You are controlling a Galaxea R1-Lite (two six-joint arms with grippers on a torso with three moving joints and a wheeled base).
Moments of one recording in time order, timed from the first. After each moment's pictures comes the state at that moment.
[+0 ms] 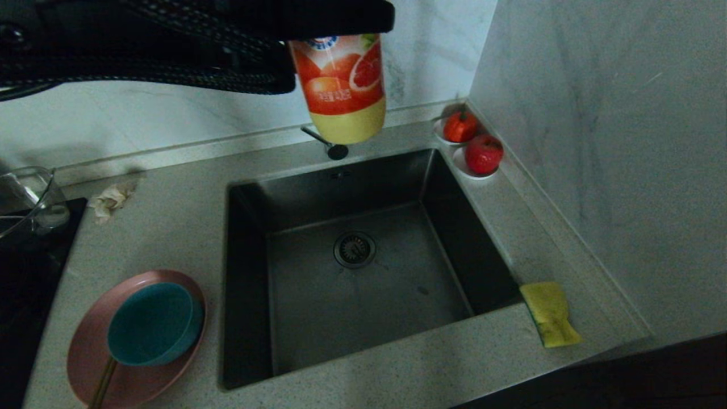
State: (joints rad) left arm -0.83 1.48 -1.65 0.16 -0.10 0.09; right arm -0.01 0.00 -0.05 0.12 -0.02 0.02
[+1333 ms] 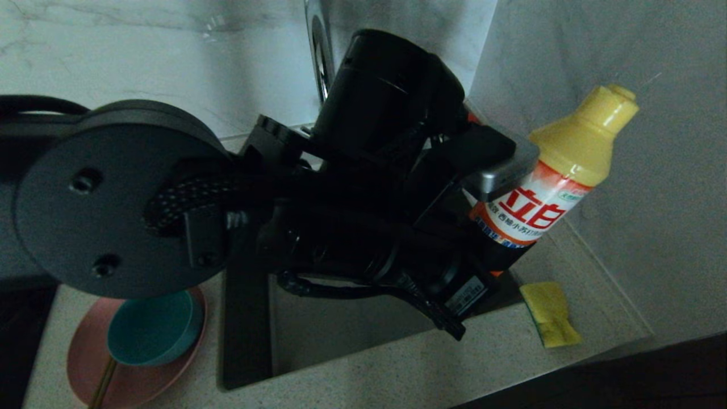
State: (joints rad) left arm -1.00 1.83 -1.64 0.32 -0.05 0.29; right arm -0.01 0.00 -0.05 0.12 -0.02 0.02
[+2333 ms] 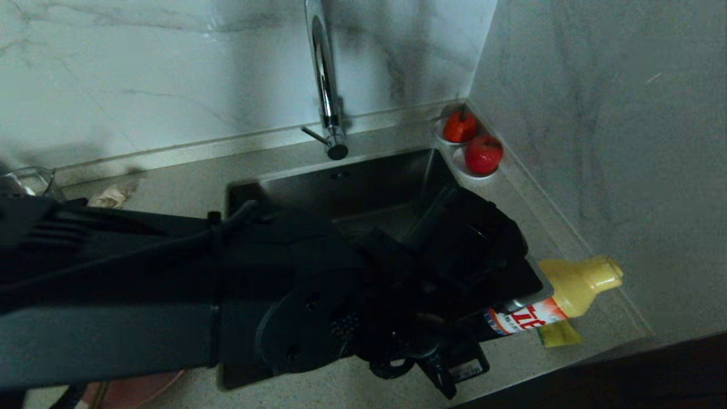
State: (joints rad) left arm -1.06 1.99 -1.56 0.32 0.18 0.45; right arm -0.01 0.00 -0.05 0.12 -0.02 0.02
